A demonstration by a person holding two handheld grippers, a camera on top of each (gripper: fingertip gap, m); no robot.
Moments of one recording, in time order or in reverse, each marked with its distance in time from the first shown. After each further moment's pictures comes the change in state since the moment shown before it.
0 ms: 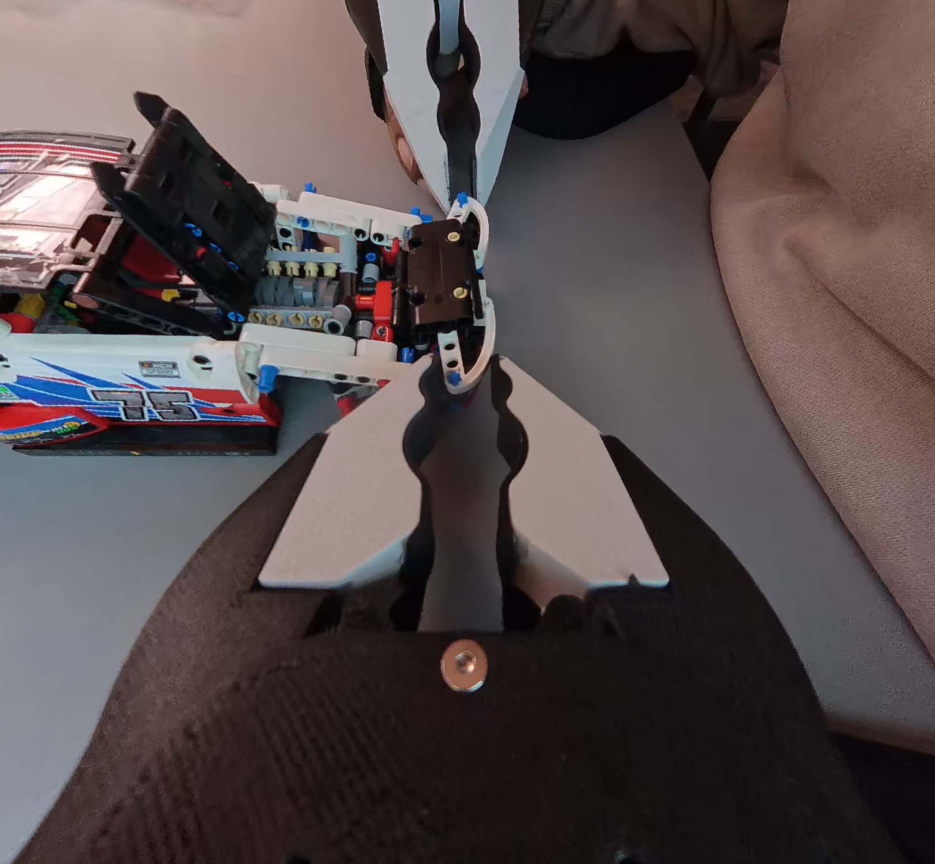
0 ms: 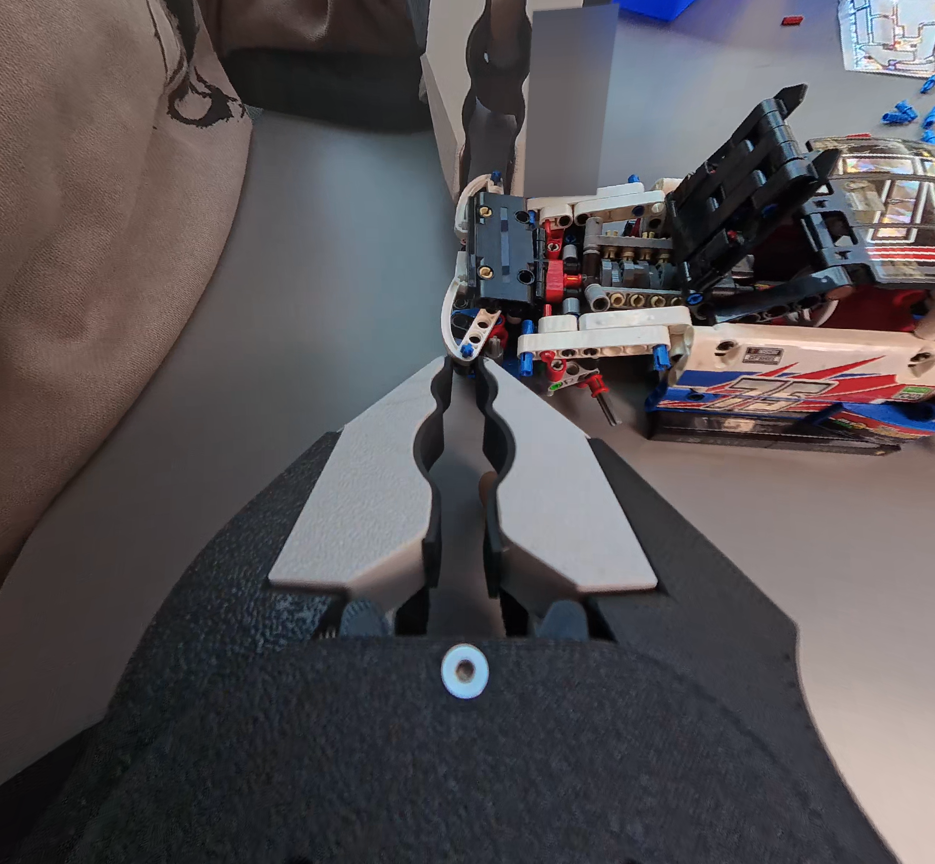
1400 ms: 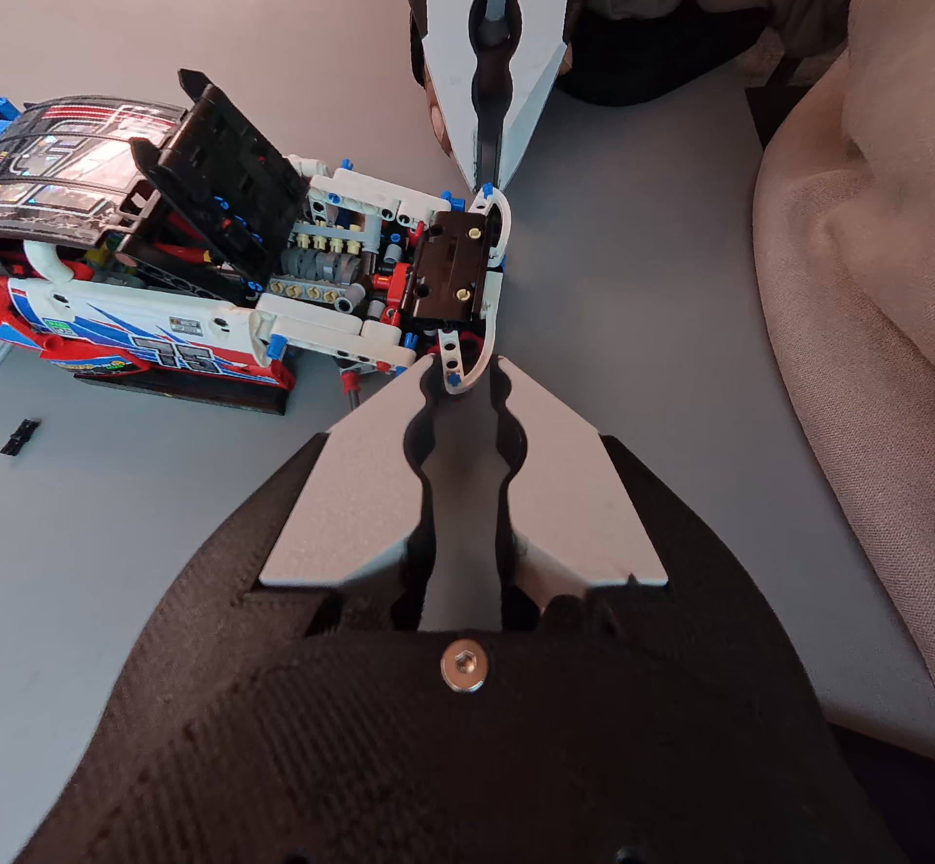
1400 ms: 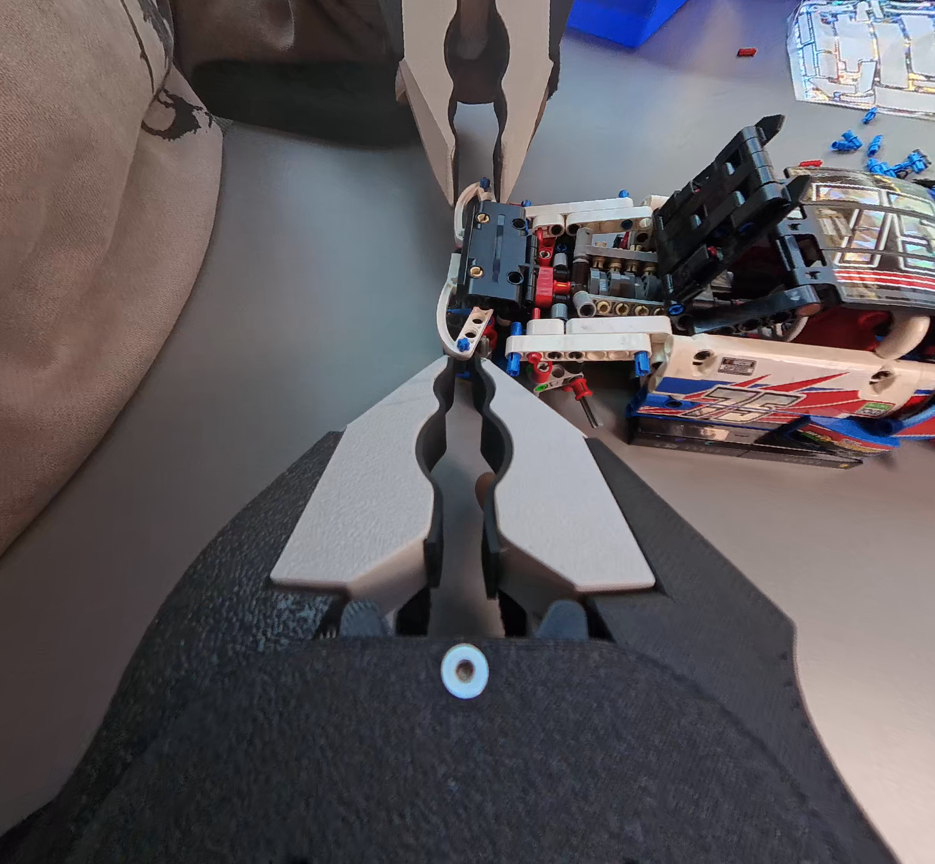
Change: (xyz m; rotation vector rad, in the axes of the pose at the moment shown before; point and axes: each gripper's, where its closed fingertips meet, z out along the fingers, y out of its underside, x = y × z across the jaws) left arm -0.004 0.007 -0.014 -0.063 -0.118 -0.007; right arm 0.005 -0.007 0.006 0.019 0.067 -0.020
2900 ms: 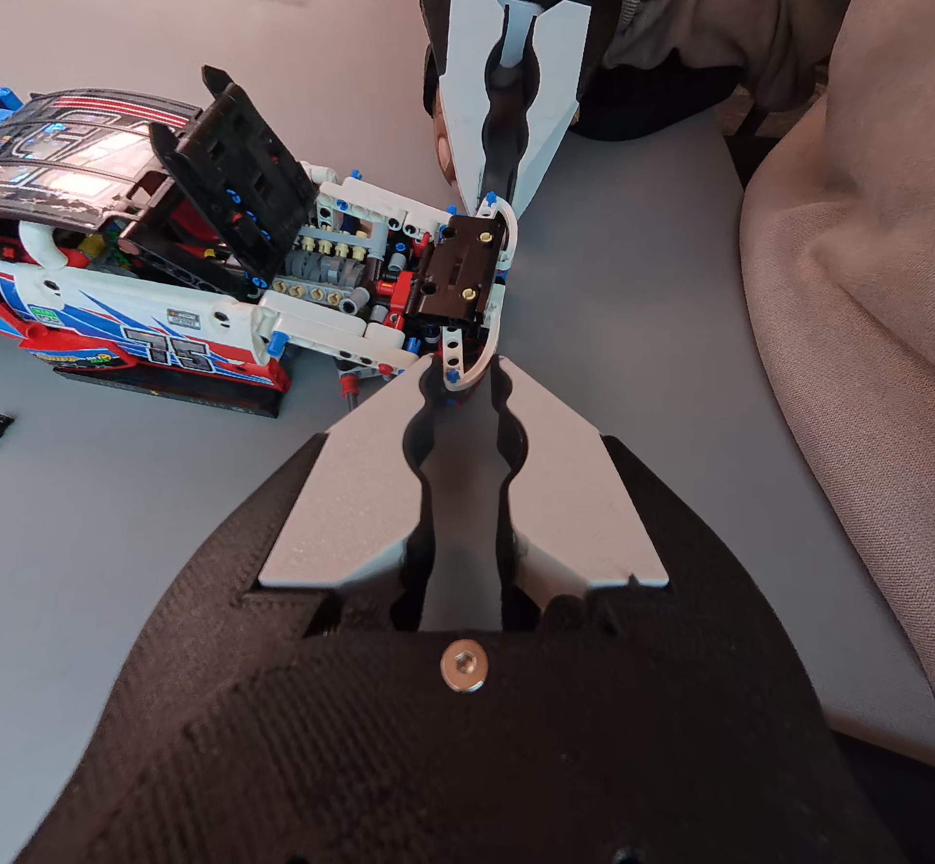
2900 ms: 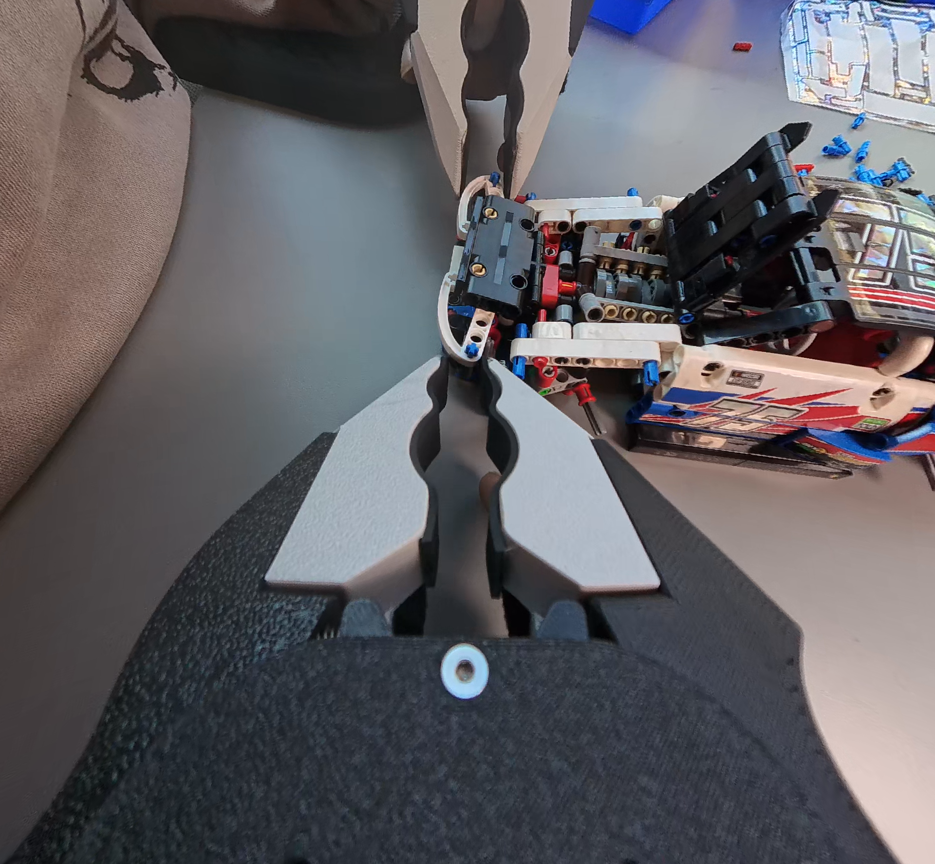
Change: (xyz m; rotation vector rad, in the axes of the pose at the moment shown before) left arm -0.004 -0.001 0.000 0.069 0.033 -0.049; right arm 0.000 0.002 0.009 -0.040 0.043 -0.047
